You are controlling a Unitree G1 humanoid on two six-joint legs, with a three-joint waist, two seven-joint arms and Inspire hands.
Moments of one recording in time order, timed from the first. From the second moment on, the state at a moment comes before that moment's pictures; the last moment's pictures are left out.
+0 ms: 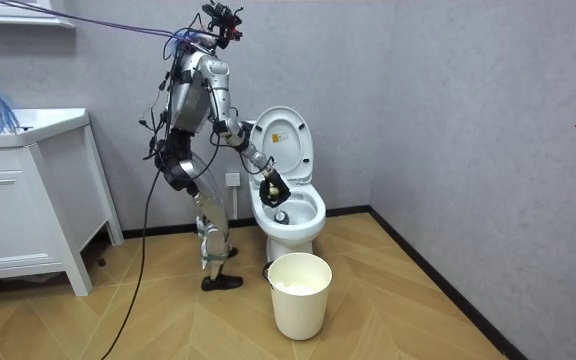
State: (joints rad) left arm -0.25 0.45 -0.41 0.42 0.70 -0.04 0.65; right arm -0.32 -0.50 0.59 0.50 -0.96 0.46 0.24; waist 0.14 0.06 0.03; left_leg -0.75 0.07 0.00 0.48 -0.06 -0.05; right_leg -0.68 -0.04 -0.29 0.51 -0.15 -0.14
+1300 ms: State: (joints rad) left arm 0.44 0.33 -0.14 0.33 0.53 0.00 0.33; right arm 0.35 -0.37 0.21 0.28 -1.04 0.32 0.28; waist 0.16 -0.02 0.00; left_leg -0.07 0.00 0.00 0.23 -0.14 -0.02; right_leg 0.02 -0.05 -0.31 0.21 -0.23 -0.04
